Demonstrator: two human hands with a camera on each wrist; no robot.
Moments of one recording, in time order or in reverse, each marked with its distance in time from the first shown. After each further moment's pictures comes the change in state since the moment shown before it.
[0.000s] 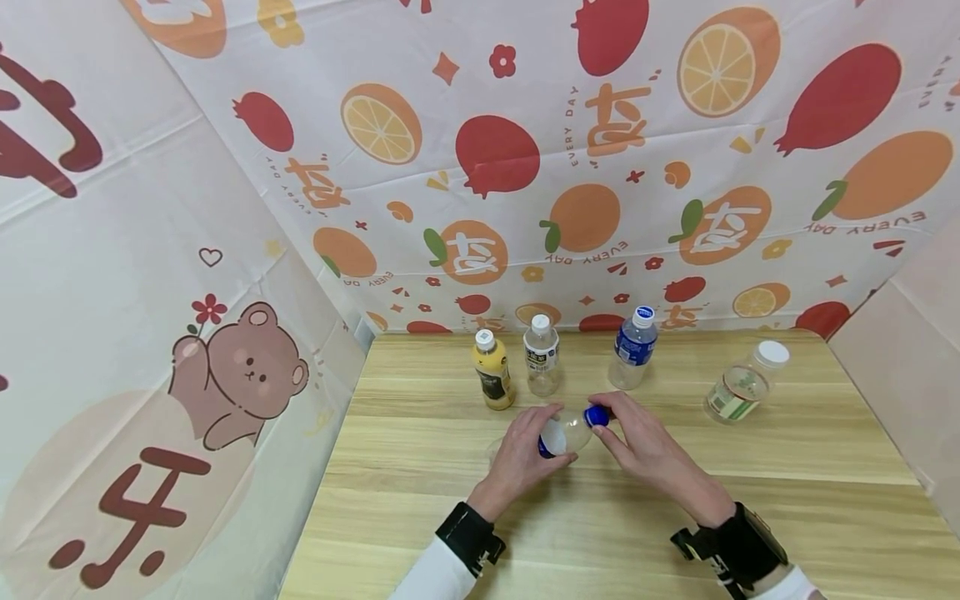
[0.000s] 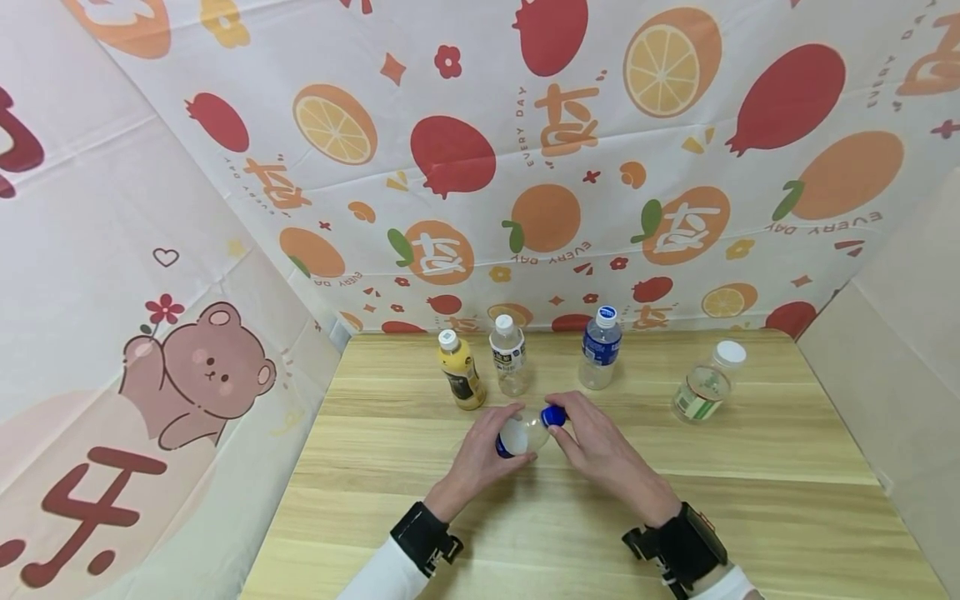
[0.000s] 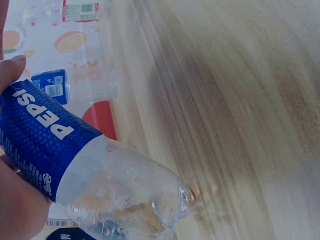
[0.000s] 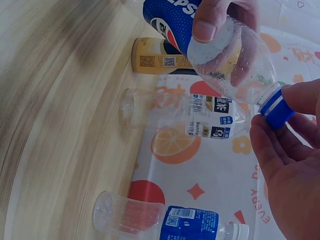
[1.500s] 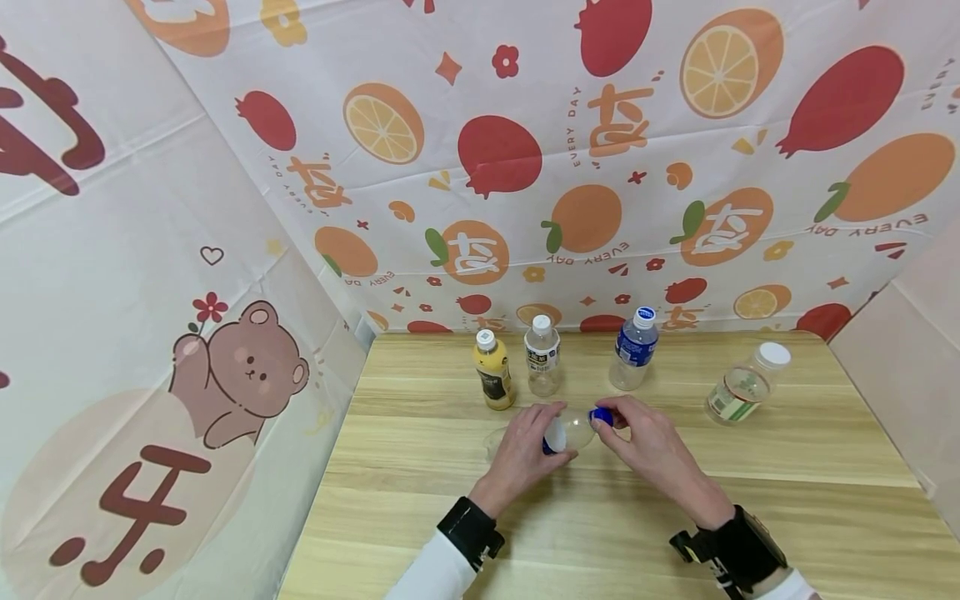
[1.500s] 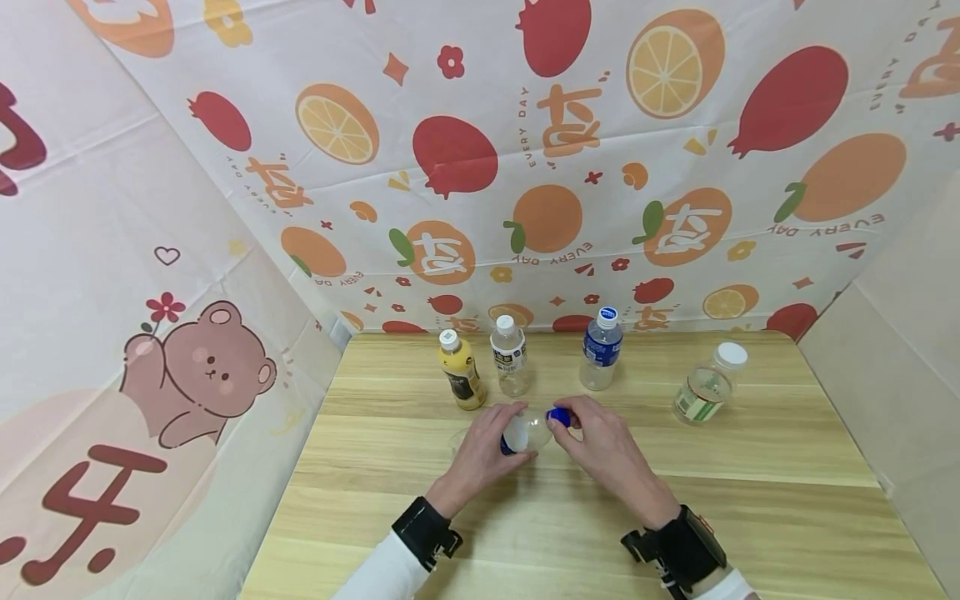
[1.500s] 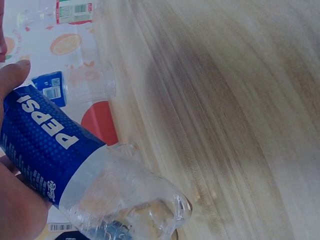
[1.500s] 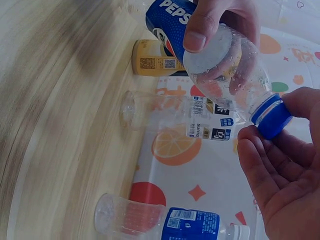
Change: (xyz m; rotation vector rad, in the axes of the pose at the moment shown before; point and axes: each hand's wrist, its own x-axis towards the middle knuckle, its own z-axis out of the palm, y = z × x) left_hand 0.006 -0.001 0.000 0.114 0.008 0.075; right_hand 0.000 -0.003 0.001 -0.043 0.059 0.207
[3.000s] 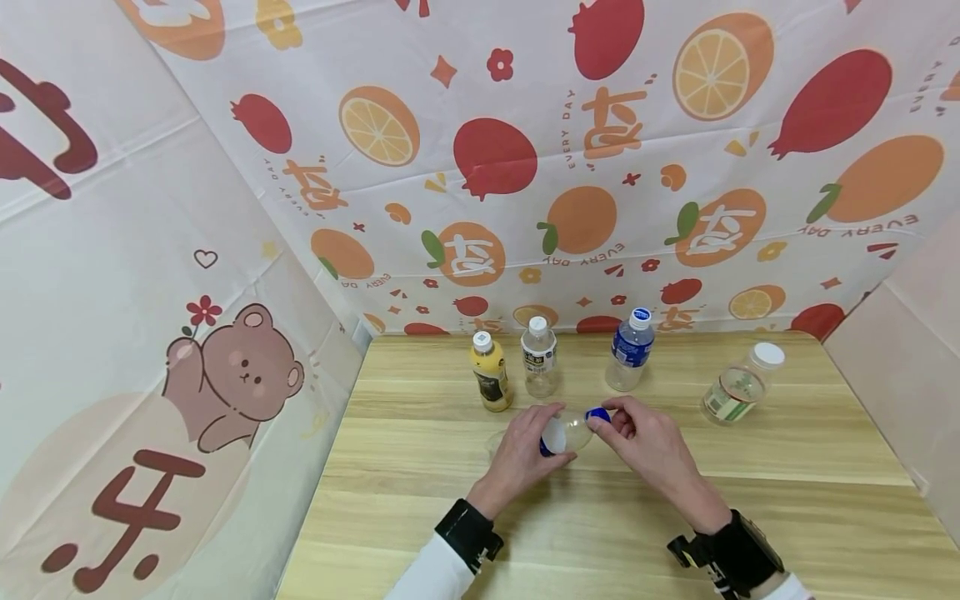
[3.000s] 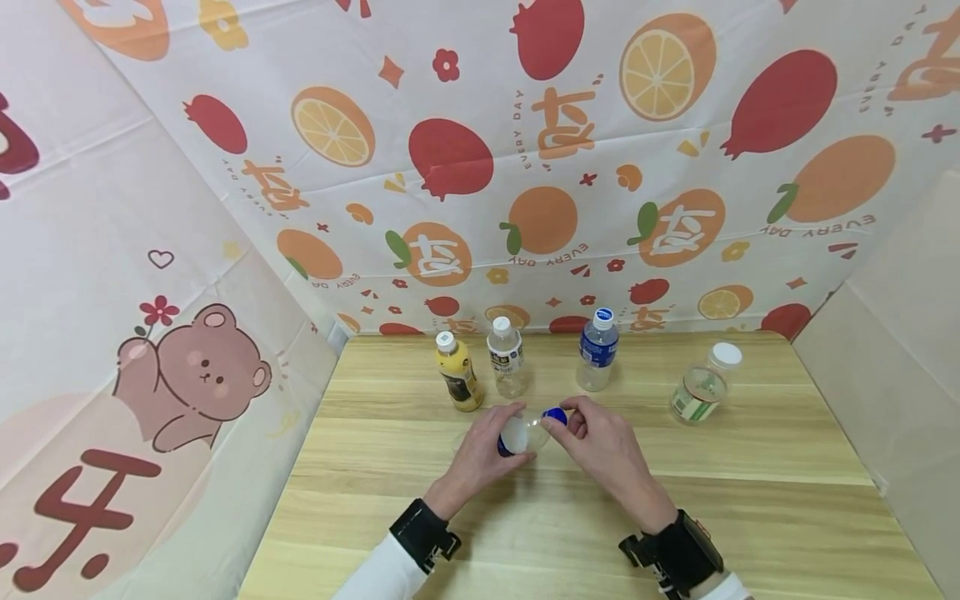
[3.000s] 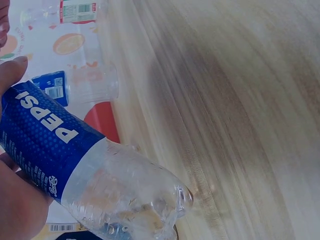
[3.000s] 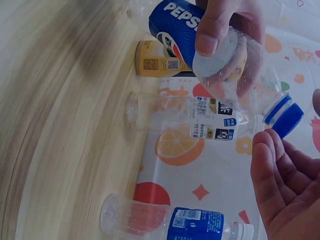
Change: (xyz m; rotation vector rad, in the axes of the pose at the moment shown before) left_hand -0.001 0.002 0.001 -0.080 -0.012 -0.029; right_hand -0.004 -0.003 -0.003 0.050 0.029 0.148
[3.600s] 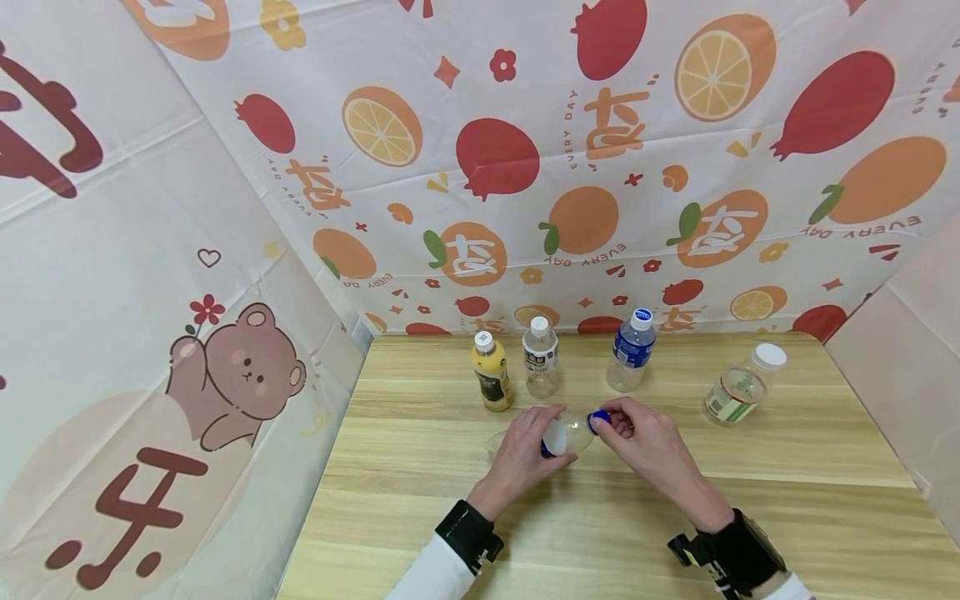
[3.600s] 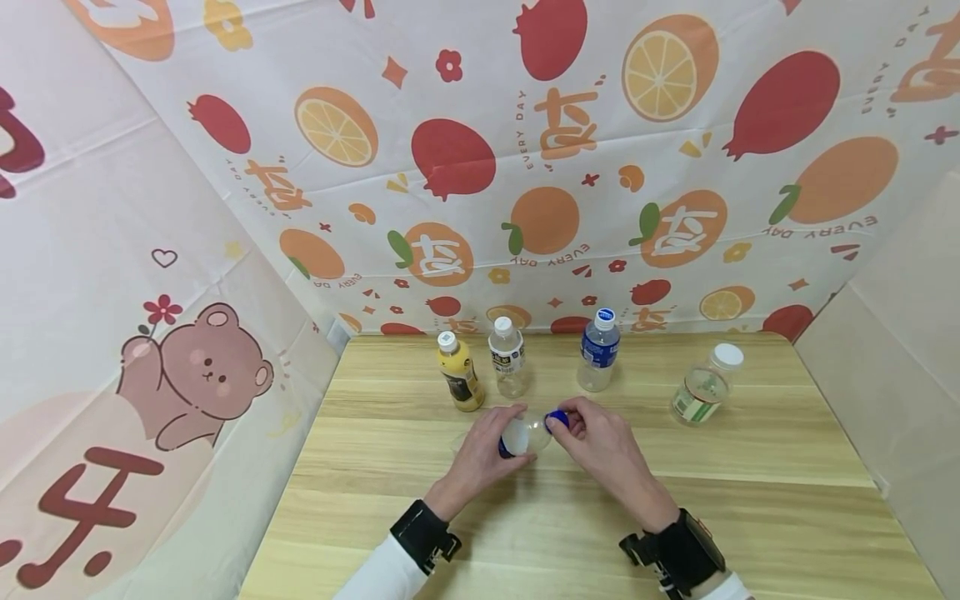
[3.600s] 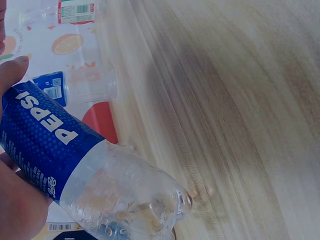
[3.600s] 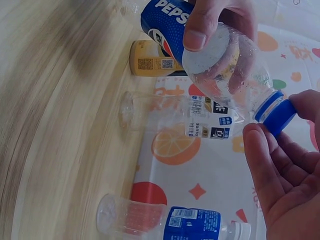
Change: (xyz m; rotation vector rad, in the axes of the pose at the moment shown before) left_hand -0.001 0.001 0.000 0.010 0.006 0.017; right_hand 0.001 -0.002 0.001 -0.001 -0.008 -0.030
